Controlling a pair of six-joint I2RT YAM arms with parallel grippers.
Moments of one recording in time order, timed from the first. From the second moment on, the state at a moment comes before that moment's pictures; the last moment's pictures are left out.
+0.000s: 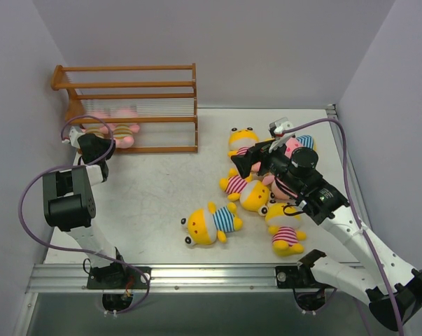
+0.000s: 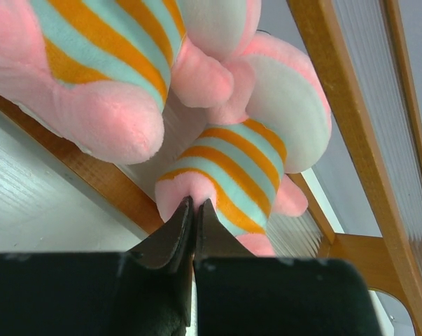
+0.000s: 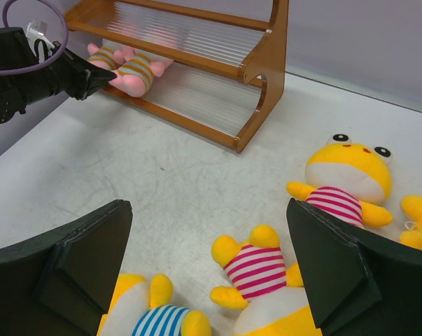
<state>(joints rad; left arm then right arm) 0.22 1.82 0.90 0.55 0.00 -0.92 0.58 0.94 0.89 -0.07 -0.08 0.17</state>
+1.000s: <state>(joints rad) 0.22 1.77 0.90 0.50 0.00 -0.88 0.58 0.94 0.89 -0.07 -0.08 0.17</state>
